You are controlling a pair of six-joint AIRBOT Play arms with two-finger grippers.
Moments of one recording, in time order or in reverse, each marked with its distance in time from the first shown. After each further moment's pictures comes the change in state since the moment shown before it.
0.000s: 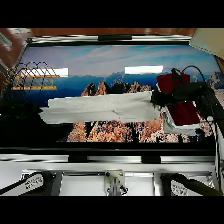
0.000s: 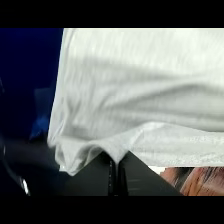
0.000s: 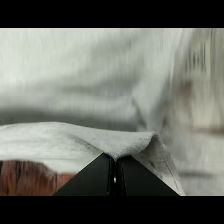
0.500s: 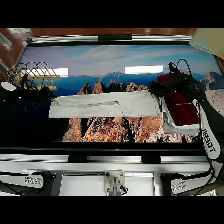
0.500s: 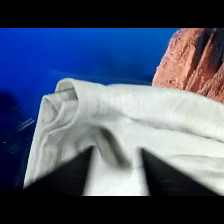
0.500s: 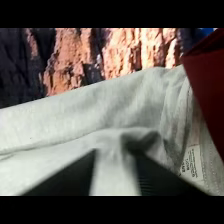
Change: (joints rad) left arm -0.158 -0.352 0.280 -0.013 0.094 -0.247; right arm -0.001 -0.303 0.206 -0.004 0.156 0.012
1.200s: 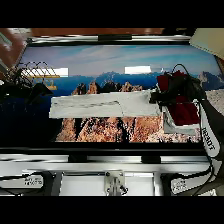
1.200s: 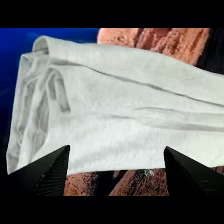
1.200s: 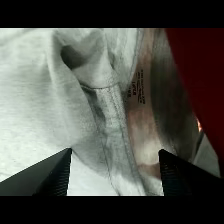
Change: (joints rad) left arm 0.032 0.117 0.059 0.007 -0.229 0.026; right arm -0.013 -0.025 0.010 -0.196 -0.266 -0.024
